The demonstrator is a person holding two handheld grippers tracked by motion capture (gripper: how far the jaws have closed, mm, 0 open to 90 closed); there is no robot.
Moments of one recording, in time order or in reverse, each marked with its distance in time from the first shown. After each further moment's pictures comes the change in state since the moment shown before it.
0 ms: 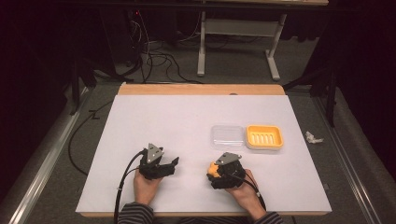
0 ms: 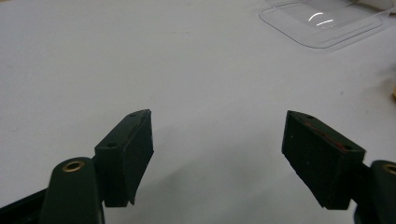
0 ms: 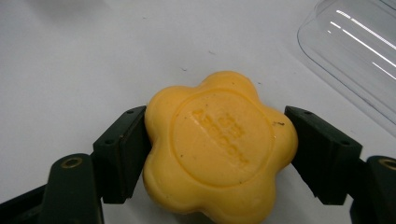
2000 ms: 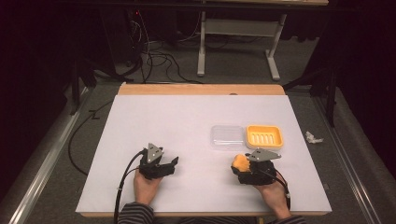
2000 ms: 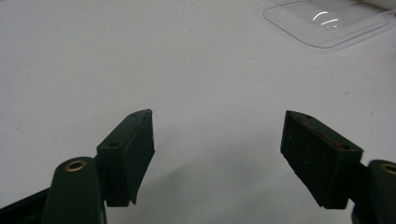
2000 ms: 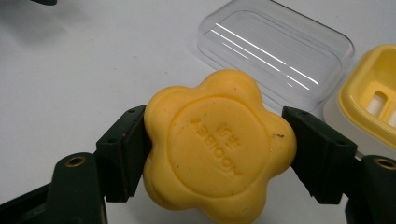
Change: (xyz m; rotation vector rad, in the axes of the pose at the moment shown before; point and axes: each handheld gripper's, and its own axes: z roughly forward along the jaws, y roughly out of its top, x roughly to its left) left arm 0.000 0.000 0.001 -0.003 0.013 0.001; right arm -0.056 -0.033 -0.058 -0.132 -0.041 0.085
